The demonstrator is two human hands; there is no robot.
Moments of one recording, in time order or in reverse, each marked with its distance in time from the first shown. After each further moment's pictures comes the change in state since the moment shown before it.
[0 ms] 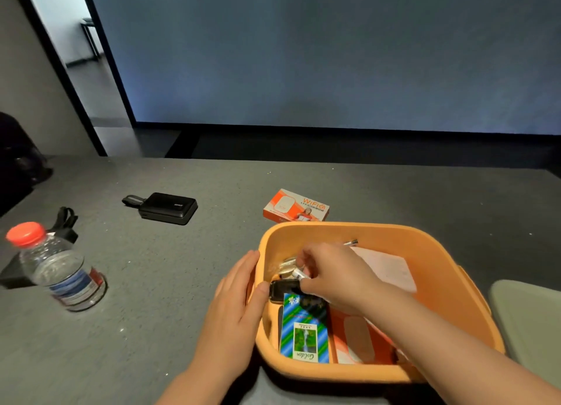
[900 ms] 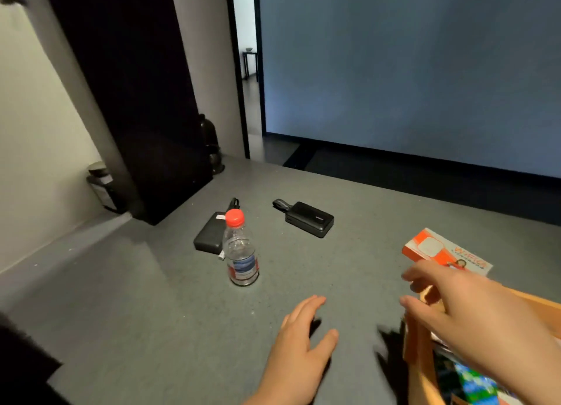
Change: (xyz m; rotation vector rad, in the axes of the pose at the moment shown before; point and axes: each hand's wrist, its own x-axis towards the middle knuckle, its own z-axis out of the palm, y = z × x) left_hand -0.038 -0.064 -0.073 -0.059 0.137 -0.238; right_hand -0.008 -0.110 -0.031 -0.269 0.065 -0.233
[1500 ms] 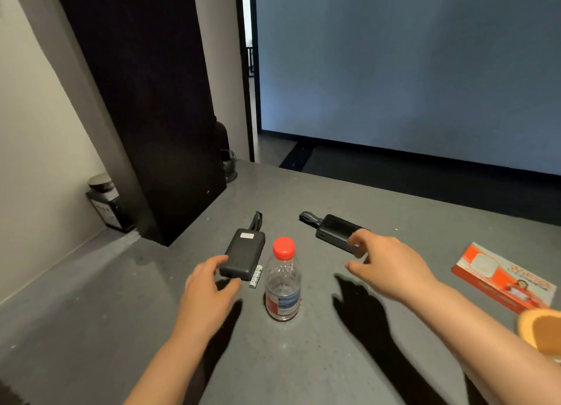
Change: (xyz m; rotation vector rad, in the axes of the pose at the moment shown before) left_hand 0.097 -0.110 -0.207 0.208 0.392 -0.178; right_hand 0.176 -0.100 0.065 0.157 -0.045 0.120
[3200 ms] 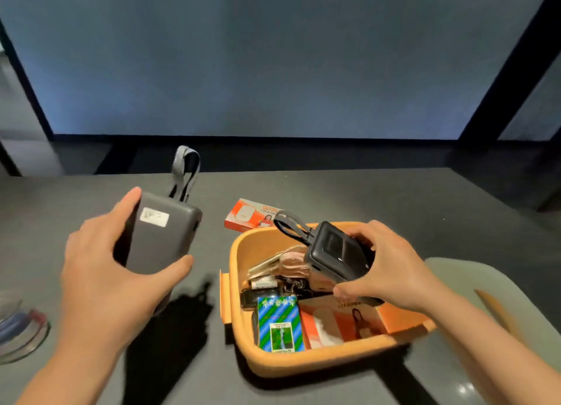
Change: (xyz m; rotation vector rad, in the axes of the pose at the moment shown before) left_hand -0.148 0.229 0.089 -0.284 -0.118 0.576; right_hand -0.264 0.237 -0.085 0.142 0.338 0.315
